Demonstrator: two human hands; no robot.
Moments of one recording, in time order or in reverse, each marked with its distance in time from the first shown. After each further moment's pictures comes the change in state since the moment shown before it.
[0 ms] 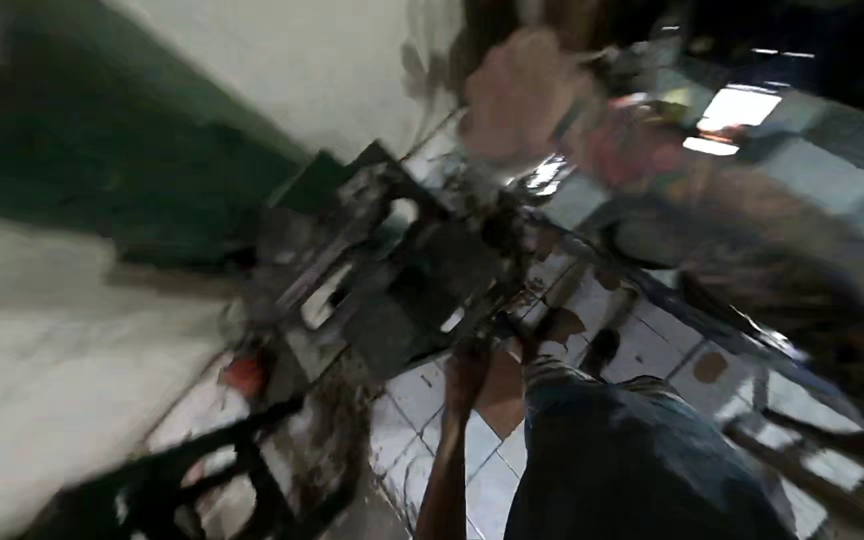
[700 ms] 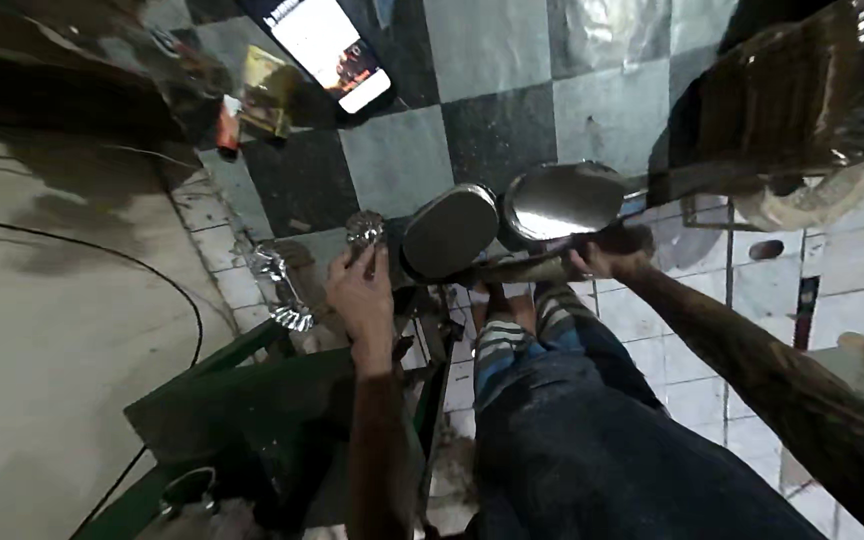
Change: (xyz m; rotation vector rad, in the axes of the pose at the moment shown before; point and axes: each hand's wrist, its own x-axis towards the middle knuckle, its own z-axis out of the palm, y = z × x) left_hand 0.207 0.260 0.100 0.519 -0.187 0.710; right_hand -0.413 0.141 0.436 0.991 -0.450 1.116
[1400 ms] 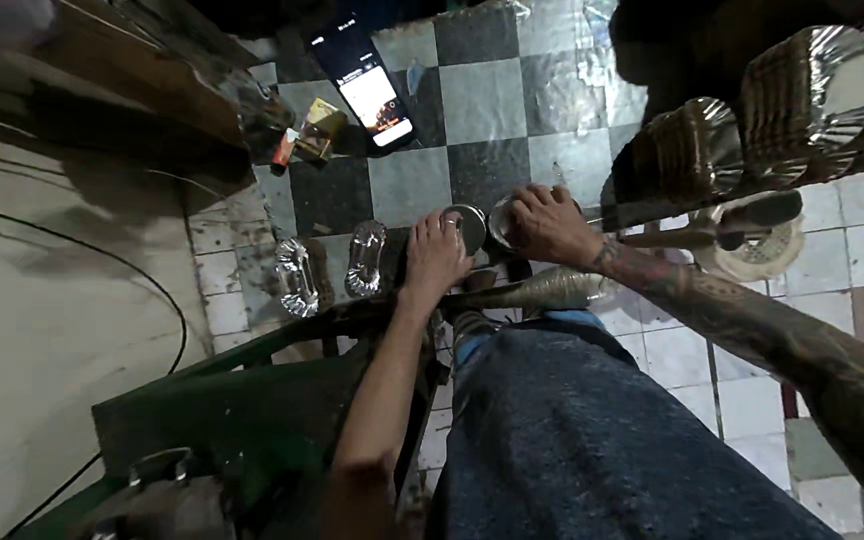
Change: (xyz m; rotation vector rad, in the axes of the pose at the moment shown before) left_hand 0.004 0.083 0.027 0.143 -0.219 0.597; right_hand -0.039 -0.147 -0.129 -0.447 0.502 -0.324
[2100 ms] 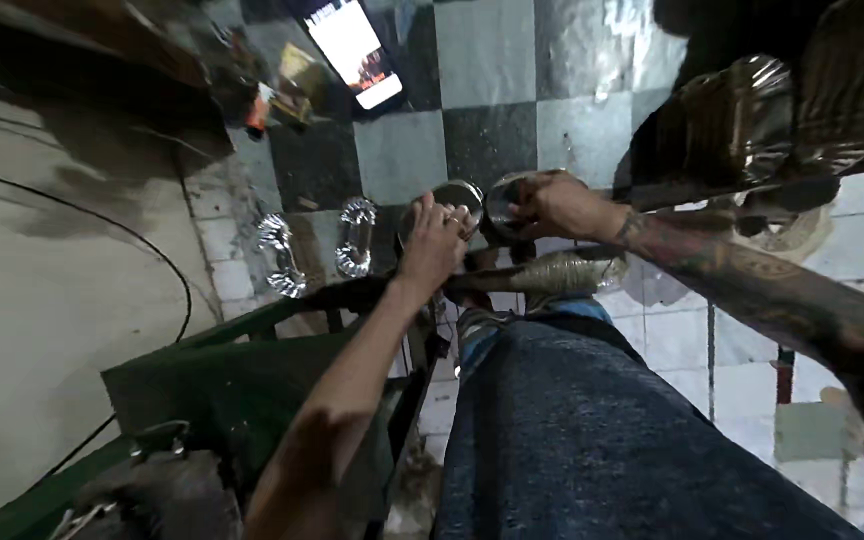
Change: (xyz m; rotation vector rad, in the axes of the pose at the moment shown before) left_hand -0.003 -0.005 0.007 -0.043 -0.001 0.159; right_hand 0.019 0.036 -0.010 0.208 -0.273 -0.228
